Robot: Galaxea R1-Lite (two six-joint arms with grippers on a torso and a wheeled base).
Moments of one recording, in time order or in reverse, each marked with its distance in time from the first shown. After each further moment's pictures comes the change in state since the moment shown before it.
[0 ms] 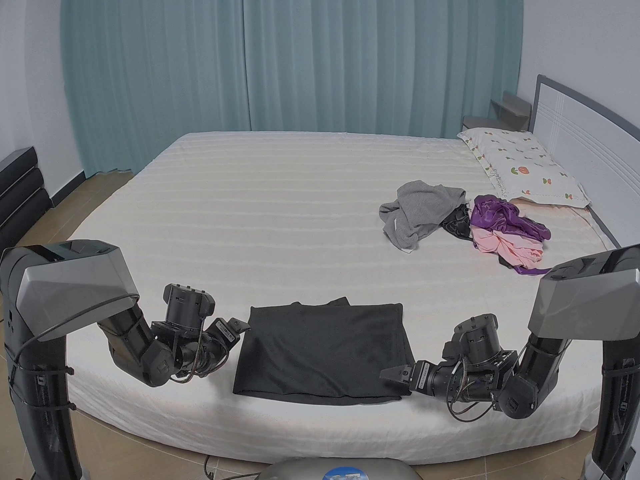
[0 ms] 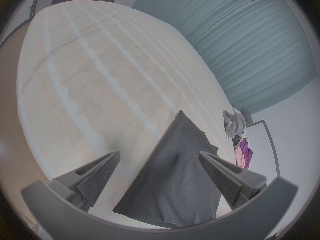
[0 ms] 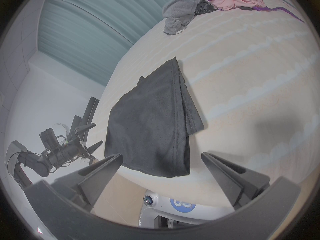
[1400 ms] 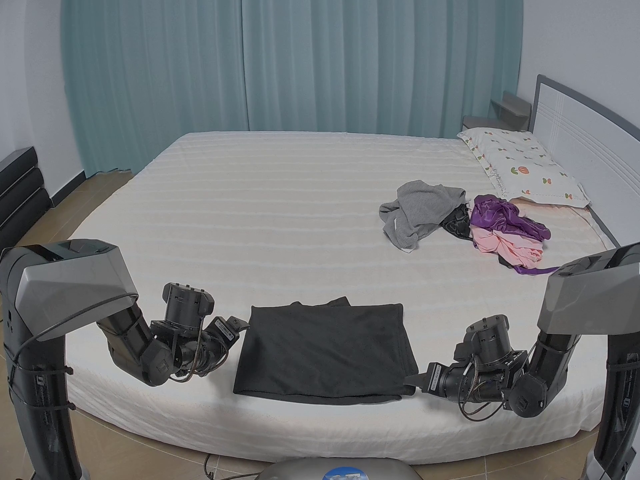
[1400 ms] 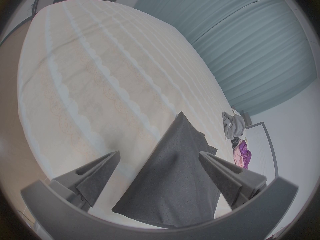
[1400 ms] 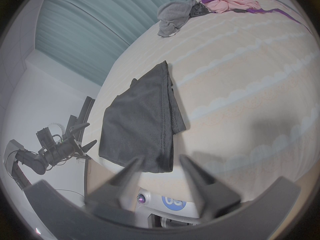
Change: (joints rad) left arm 0.003 -0.004 -0.001 0.000 0.002 -0.015; right arm -0.046 -0.014 0.048 0.000 0.001 -0.047
